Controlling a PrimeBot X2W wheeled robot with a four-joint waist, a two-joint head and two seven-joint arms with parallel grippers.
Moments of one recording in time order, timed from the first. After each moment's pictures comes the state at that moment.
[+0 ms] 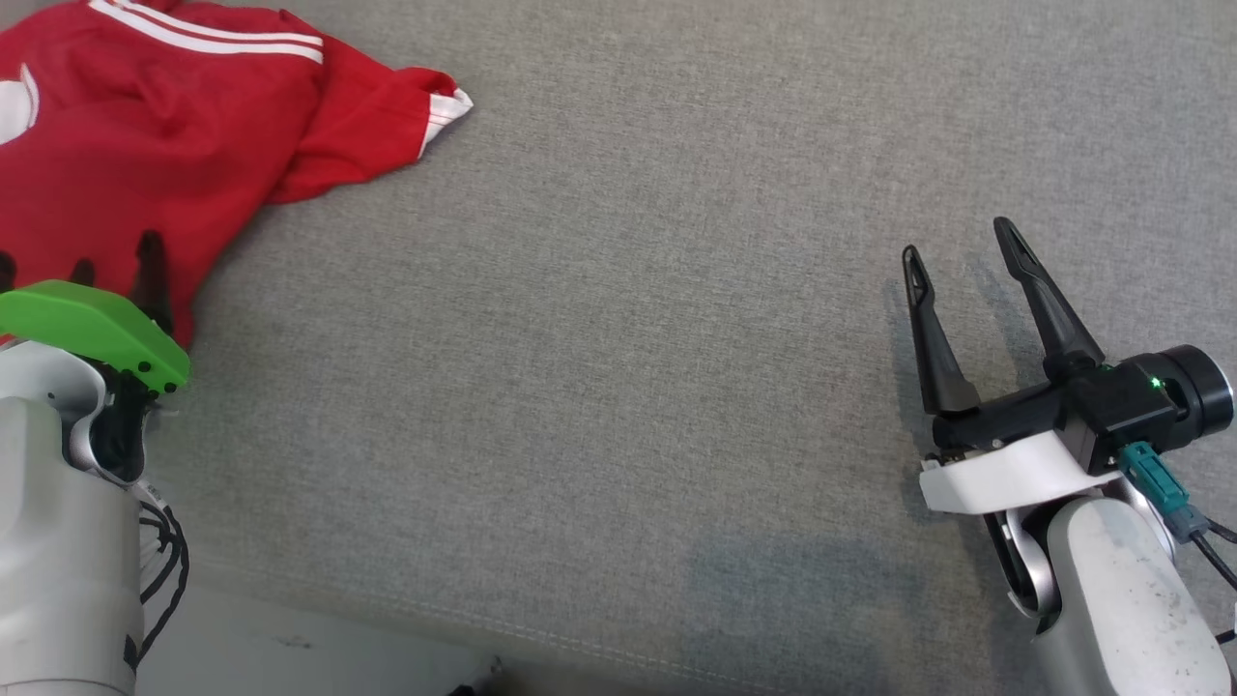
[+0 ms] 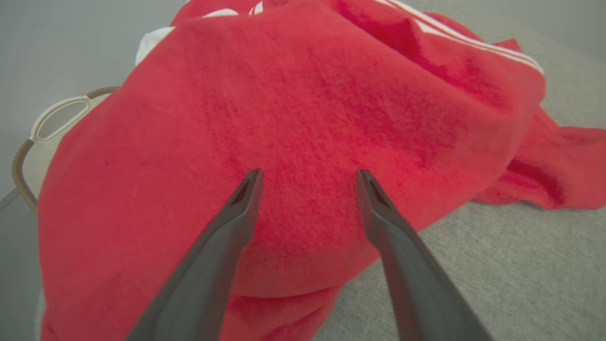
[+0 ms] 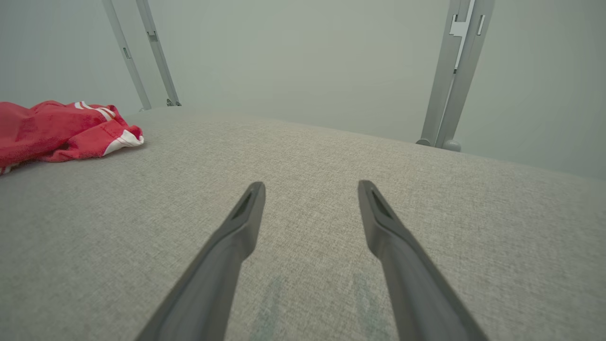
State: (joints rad) left arm -0.74 0.28 0.05 0.87 -0.52 -0.13 0.07; right arm -0.24 -0.11 0.08 0.00 -0.02 0.13 -0.26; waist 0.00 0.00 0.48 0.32
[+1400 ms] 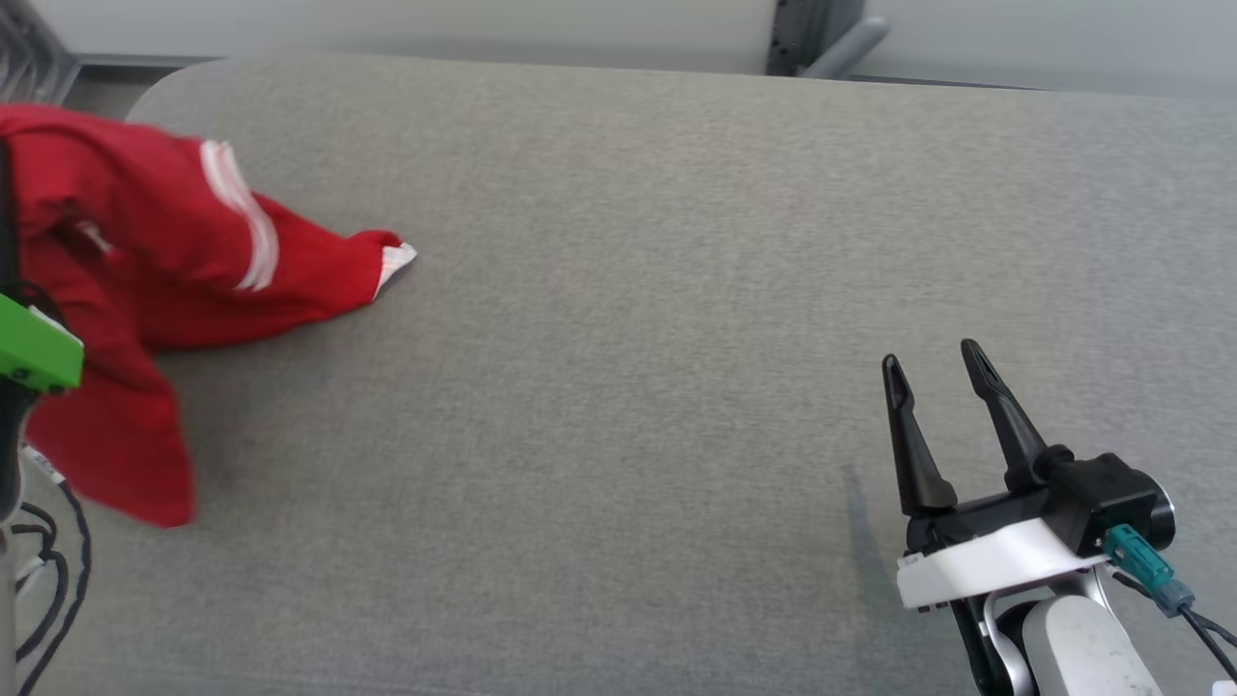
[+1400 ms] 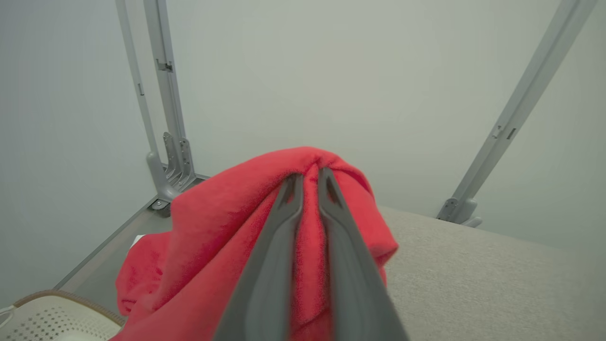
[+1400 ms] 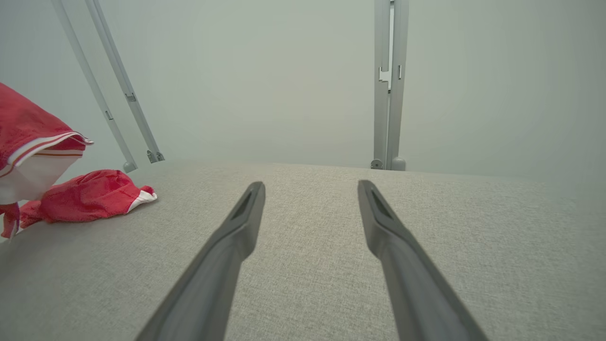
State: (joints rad) left arm -0.51 0.48 0.01 0.20 -0.68 -0.04 0.18; right arm -0.08 -0.05 0.09 0.03 0.12 0.13 -0.26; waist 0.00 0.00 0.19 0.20
